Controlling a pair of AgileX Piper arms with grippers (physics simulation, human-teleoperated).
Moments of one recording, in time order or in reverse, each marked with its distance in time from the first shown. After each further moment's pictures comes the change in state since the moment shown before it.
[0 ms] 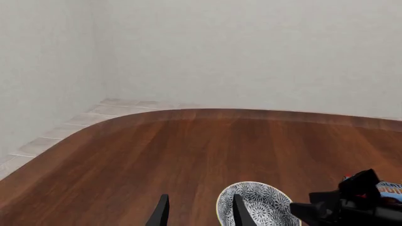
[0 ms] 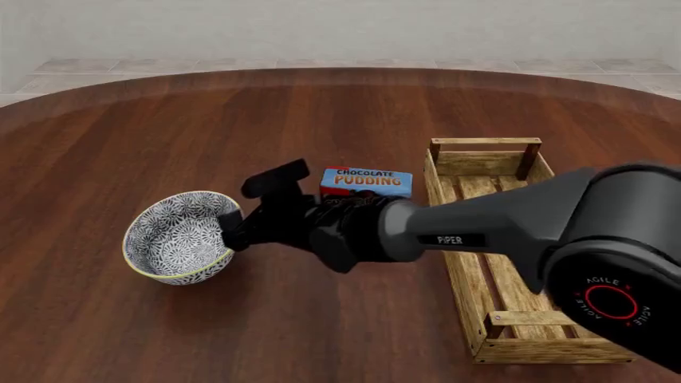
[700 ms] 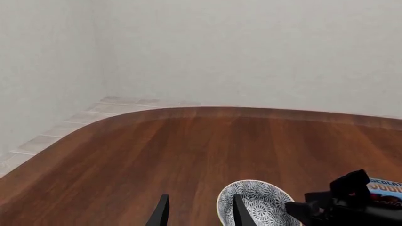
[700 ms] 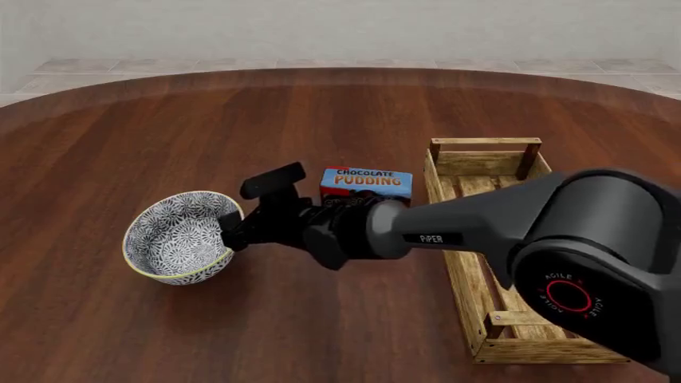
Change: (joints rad) left arm 0.004 0.000 0.010 -0.002 -0.001; right arm -0.010 0.068 -0.071 0.029 0.011
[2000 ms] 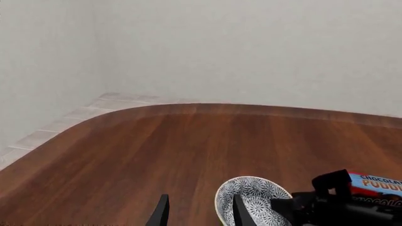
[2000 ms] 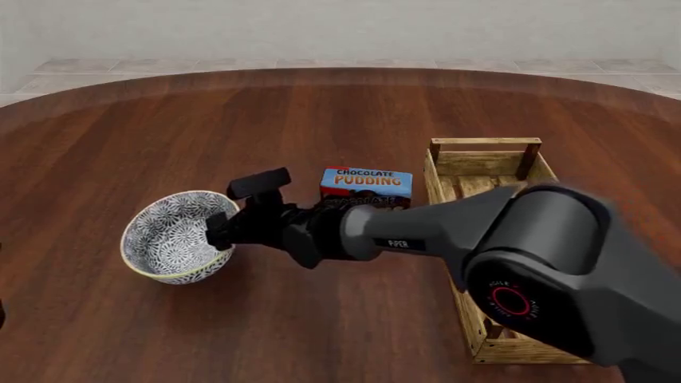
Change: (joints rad) left arm 0.004 0.000 0.030 -0.018 -0.012; right arm 0.019 0.118 -0.158 0.056 0.012
